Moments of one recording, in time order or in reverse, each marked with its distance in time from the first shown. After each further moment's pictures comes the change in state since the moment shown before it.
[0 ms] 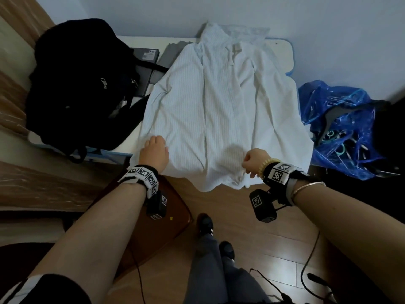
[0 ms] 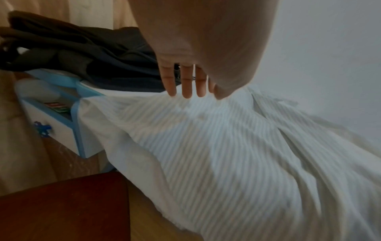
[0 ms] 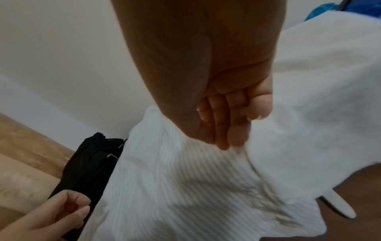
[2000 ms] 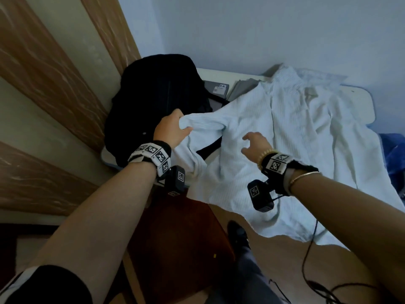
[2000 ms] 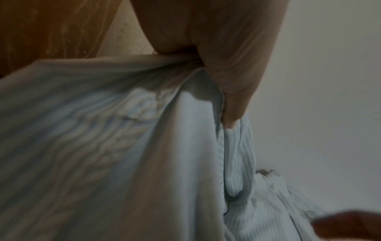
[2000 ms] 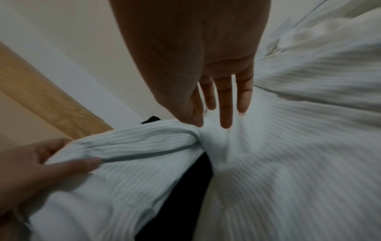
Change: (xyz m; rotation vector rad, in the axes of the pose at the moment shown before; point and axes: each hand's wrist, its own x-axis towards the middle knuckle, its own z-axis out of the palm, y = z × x) left_hand 0.123 -0.132 -0.171 -0.274 0.163 -0.021; right_hand 0.094 -0.265 0.017 -0.140 0.197 -0.275
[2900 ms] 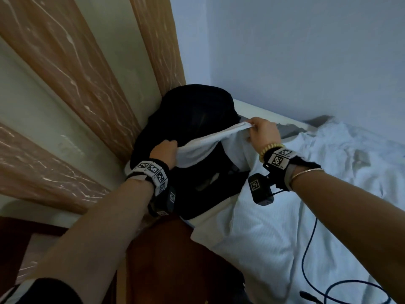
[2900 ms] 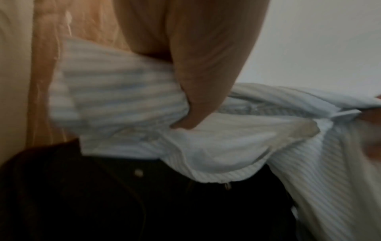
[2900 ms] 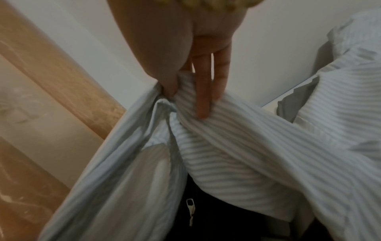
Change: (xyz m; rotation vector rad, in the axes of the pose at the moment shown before) left_hand 0.054 -0.047 -0.042 0.482 -0.207 -0.312; right_hand 0.141 -0.106 -0.070 0.158 0.284 -0.446
